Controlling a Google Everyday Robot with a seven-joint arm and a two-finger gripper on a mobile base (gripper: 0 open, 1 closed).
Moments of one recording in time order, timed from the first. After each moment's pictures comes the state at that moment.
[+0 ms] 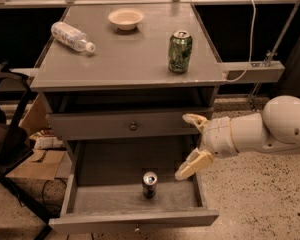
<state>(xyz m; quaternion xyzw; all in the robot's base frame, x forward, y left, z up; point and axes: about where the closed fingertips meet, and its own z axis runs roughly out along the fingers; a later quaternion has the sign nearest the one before) 0.475 -0.086 0.737 -0.58 0.67 0.25 0.39</state>
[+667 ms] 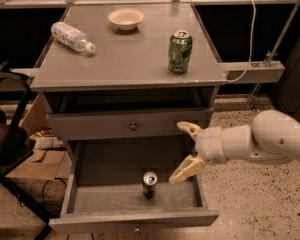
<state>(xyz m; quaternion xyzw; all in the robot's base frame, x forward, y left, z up) 0.481 -0.074 0.702 -0.57 0.66 0.28 0.40</state>
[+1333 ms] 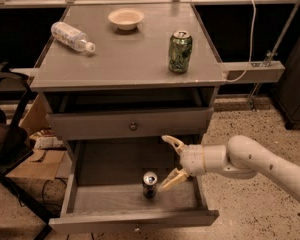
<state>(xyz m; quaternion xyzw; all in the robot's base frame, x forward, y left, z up) 0.508 -0.040 0.596 -0.58 0.58 0.33 0.47</state>
